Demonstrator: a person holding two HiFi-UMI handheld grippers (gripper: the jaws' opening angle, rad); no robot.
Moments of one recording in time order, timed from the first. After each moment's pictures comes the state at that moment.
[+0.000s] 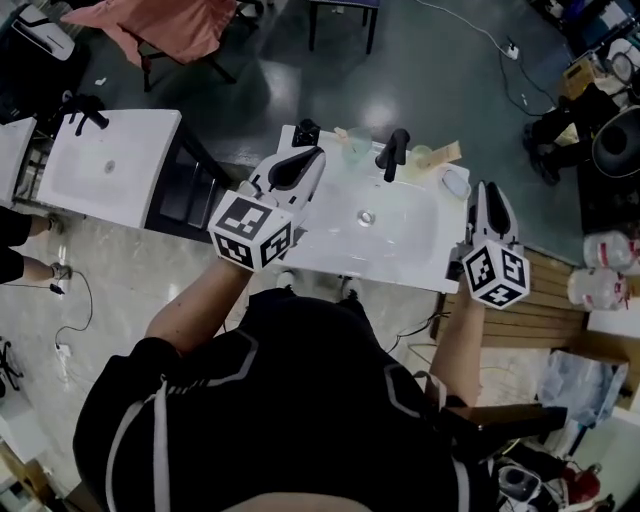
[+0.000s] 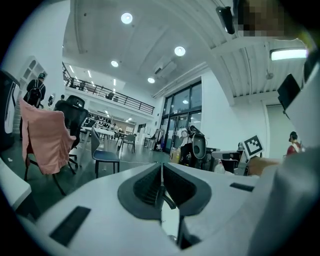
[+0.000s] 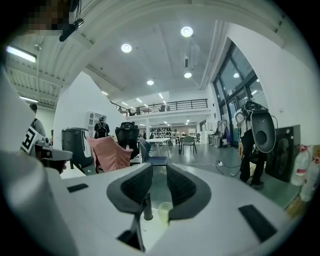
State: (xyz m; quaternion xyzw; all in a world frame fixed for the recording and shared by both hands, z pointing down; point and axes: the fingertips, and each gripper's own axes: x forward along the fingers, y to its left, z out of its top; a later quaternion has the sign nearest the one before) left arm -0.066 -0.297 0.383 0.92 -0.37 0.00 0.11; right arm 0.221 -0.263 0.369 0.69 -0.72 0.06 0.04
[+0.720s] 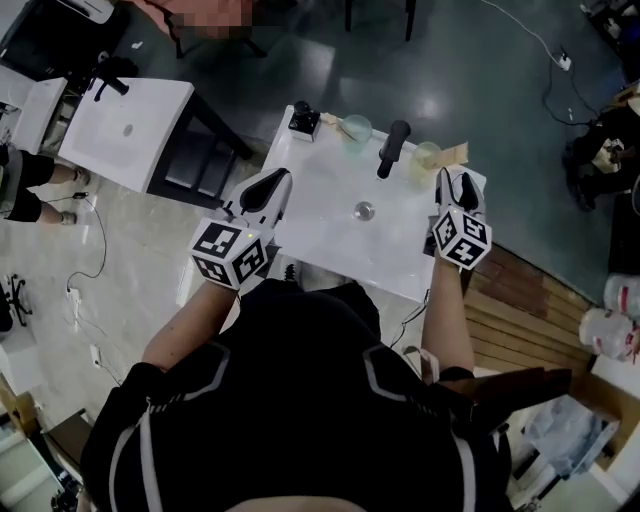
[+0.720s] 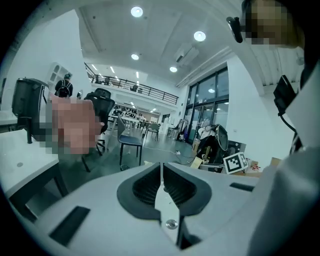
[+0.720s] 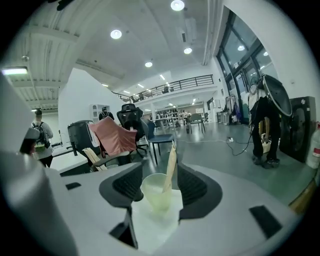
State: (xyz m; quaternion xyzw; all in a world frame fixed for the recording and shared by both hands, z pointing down) left arm -0.067 -0.274 0.454 0.85 -0.49 0.06 0.18; right arm 0.256 -0.364 0.552 0.63 -0.75 0.16 0.09
